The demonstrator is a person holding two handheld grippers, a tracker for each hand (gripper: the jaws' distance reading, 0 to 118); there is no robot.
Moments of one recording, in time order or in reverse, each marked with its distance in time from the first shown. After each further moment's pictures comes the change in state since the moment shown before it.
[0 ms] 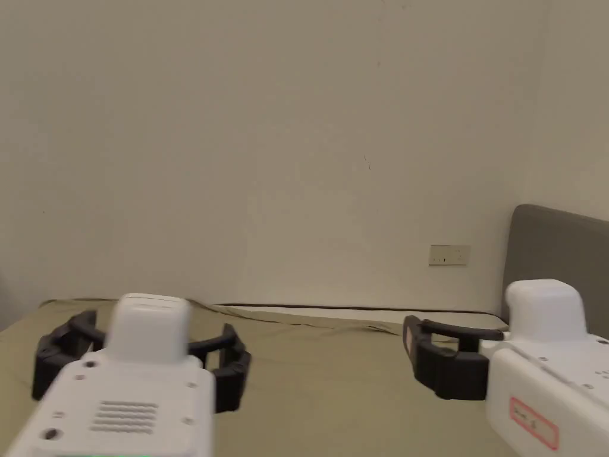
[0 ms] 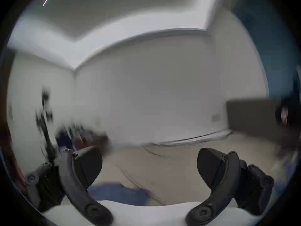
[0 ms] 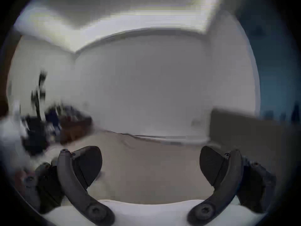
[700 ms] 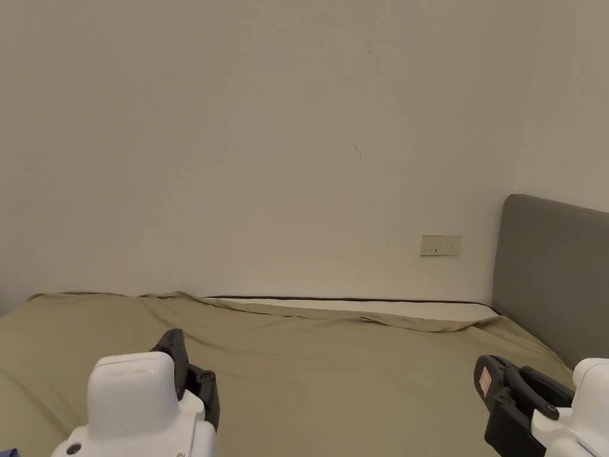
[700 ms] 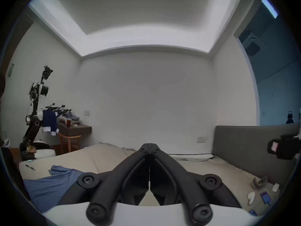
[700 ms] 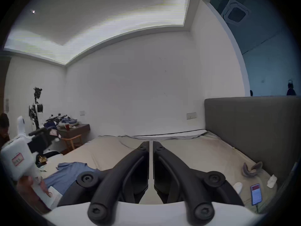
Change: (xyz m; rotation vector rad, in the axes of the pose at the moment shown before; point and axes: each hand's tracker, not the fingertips) left arm 0.011 -0.047 0.020 0.091 -0.092 0.464; right arm 0.061 -0.017 0.056 0.061 -0.082 0.090
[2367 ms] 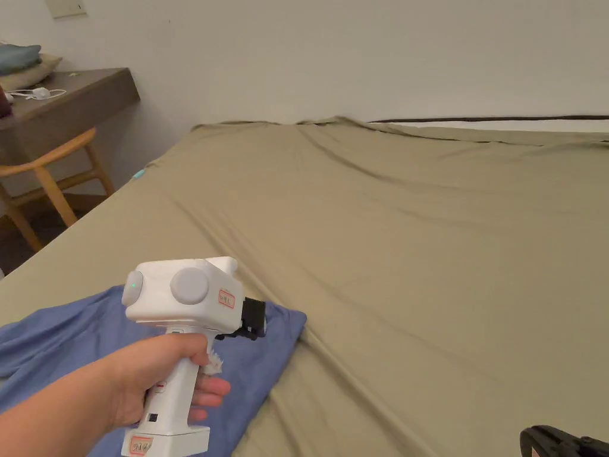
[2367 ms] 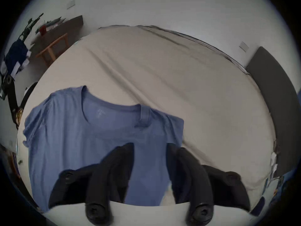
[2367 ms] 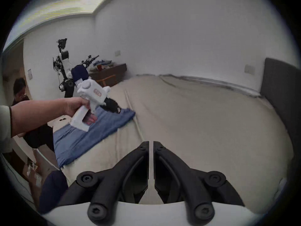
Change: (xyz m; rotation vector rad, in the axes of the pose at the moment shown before) left arm -0.272 -0.304 -0.346 -1.209 0.017 0.014; right arm -0.114 -0.186 -0.187 -0.591 0.443 0.074
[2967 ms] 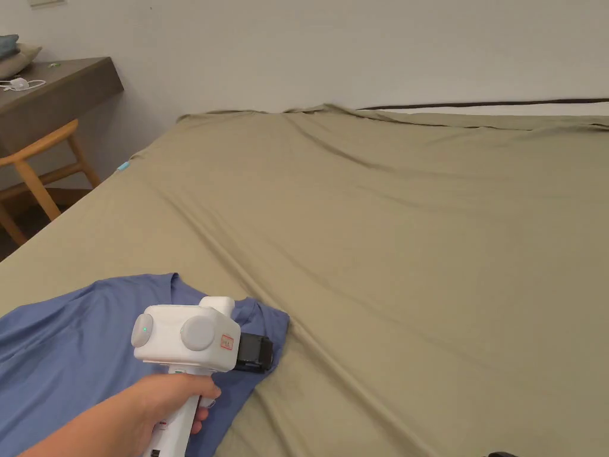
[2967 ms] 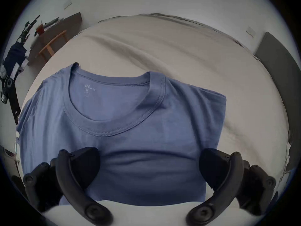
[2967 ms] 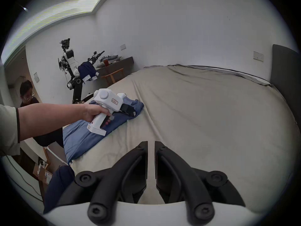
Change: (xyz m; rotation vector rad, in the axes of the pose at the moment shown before) left arm -0.013 -0.052 -0.065 -0.080 0.059 -0.038; right arm 0.017 -0.035 -0.024 -0.042 0.097 -0.021
